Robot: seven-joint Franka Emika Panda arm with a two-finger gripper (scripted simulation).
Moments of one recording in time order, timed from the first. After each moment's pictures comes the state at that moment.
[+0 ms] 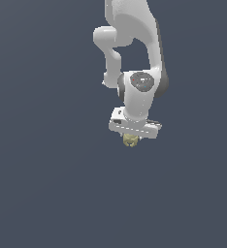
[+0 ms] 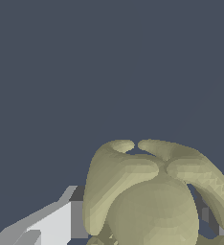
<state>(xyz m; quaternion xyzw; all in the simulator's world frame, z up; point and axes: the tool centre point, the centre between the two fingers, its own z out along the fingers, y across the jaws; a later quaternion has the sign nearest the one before) -0.009 0.079 0.123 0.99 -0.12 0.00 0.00</state>
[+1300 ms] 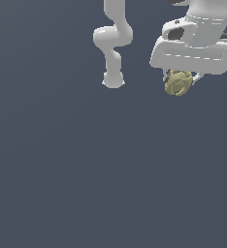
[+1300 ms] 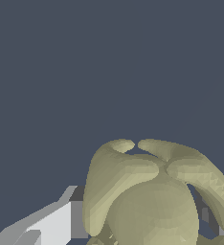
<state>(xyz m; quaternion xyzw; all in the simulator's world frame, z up) -0.056 0.207 0.379 0.99 -0.12 0.00 0.00</state>
